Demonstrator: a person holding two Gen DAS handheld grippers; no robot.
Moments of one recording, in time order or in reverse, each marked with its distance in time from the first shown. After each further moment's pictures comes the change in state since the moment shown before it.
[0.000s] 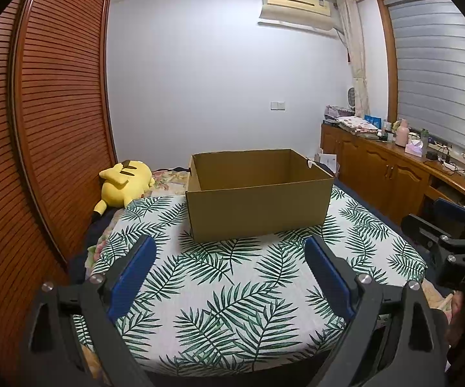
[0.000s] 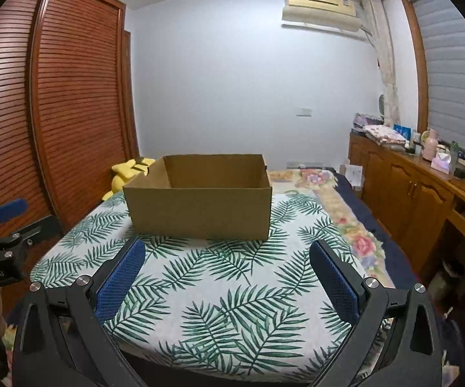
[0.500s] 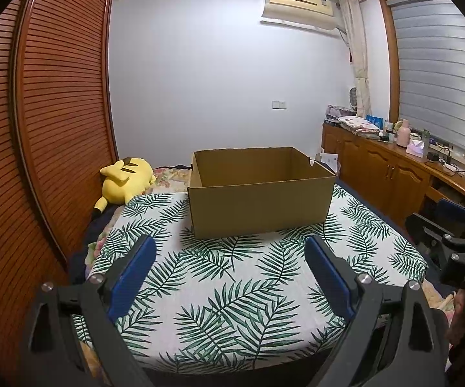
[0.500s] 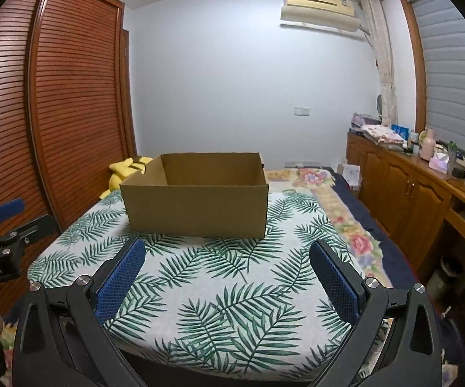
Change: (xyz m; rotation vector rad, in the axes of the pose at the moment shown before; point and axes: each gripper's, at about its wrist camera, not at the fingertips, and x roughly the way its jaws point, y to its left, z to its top) left arm 0.001 0.002 -0.003 -0.010 0.006 0.002; right arm -0.002 -0.002 -0.003 -0.001 0.001 -0.008
